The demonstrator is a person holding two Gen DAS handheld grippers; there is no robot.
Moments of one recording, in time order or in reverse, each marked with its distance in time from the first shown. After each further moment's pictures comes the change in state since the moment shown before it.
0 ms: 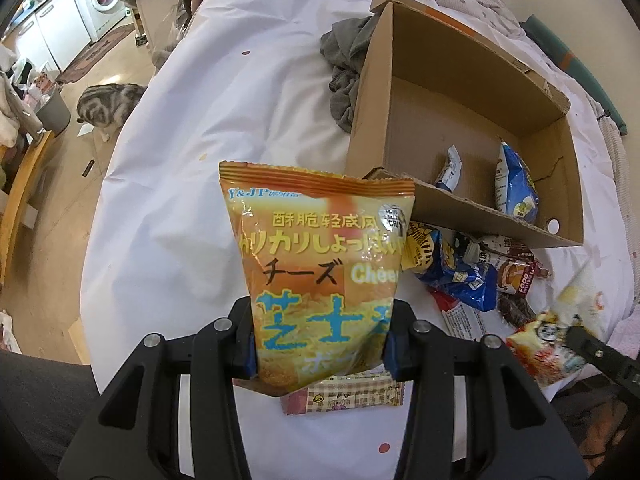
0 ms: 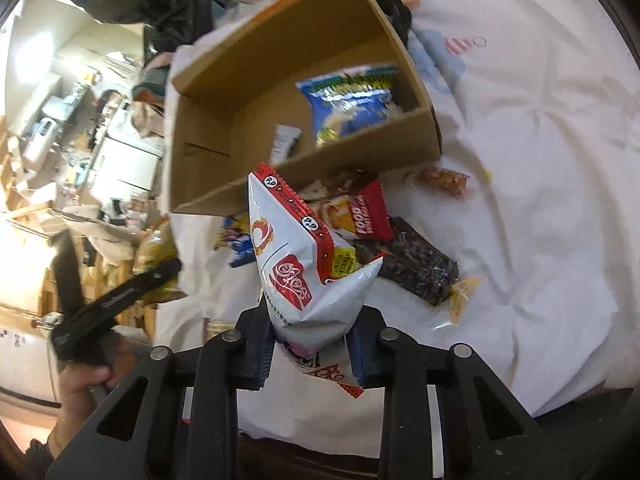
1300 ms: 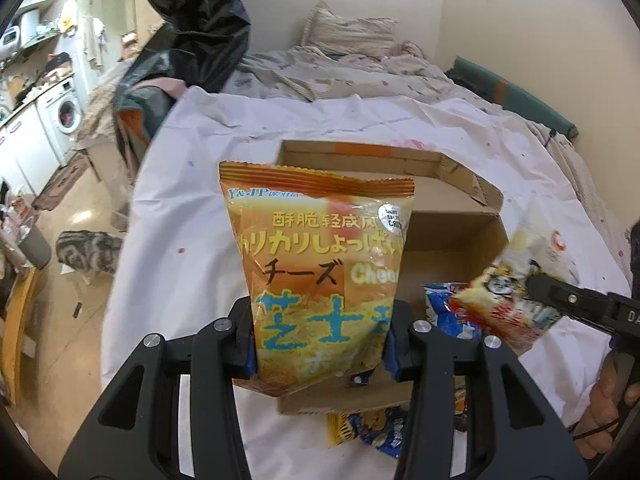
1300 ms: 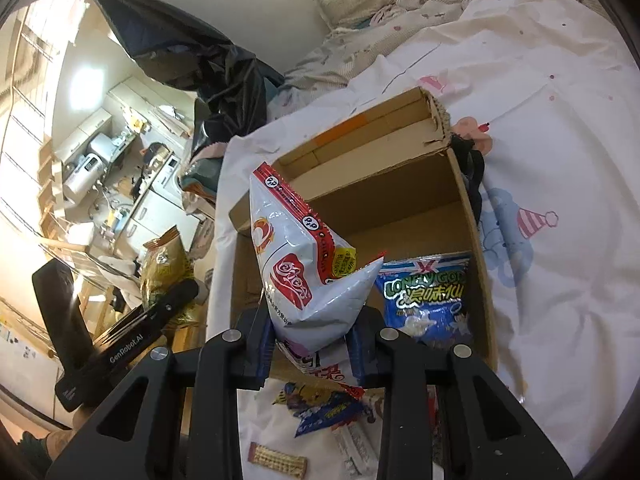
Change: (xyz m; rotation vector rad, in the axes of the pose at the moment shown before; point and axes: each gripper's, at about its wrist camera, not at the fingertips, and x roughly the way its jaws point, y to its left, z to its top) left arm -0.048 -0.082 0.105 0.256 -0.349 -0.085; right arm -0.006 0.043 0.117 -0.097 -0.270 0.109
